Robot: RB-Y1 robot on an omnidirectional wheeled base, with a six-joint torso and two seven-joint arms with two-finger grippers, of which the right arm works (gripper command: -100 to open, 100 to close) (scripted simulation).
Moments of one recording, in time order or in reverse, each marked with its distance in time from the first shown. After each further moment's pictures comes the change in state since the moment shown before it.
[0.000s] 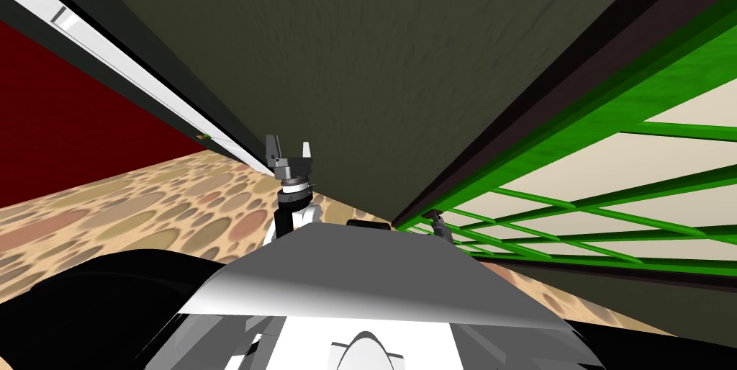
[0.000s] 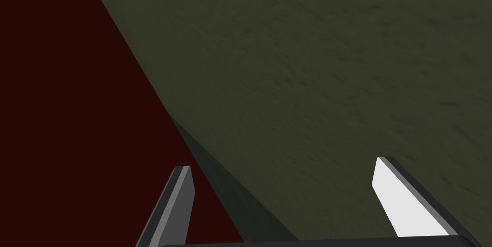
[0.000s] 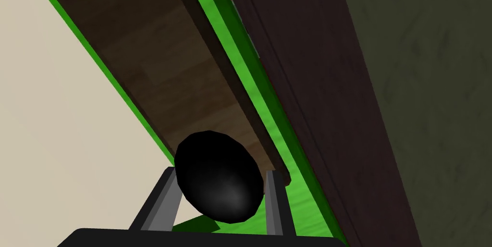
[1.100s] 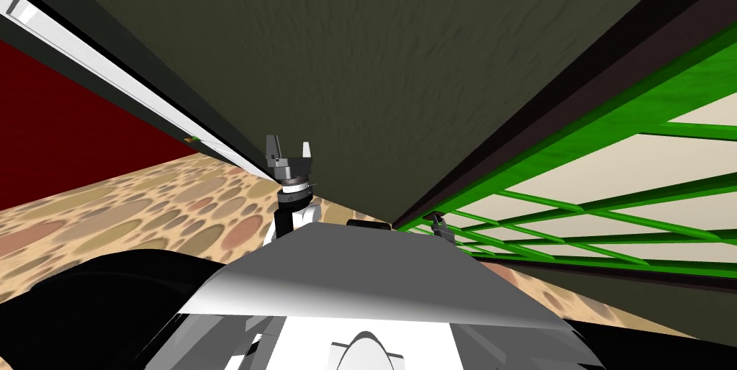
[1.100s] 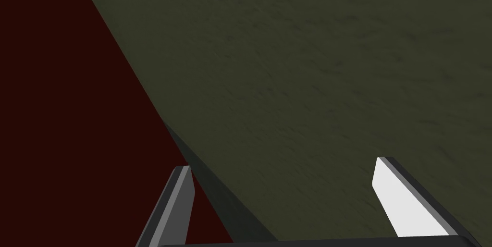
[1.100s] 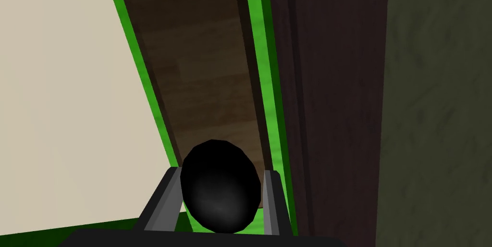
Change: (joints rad) arm 0.012 0.006 -0.031 0.015 0.050 -0.015 0.267
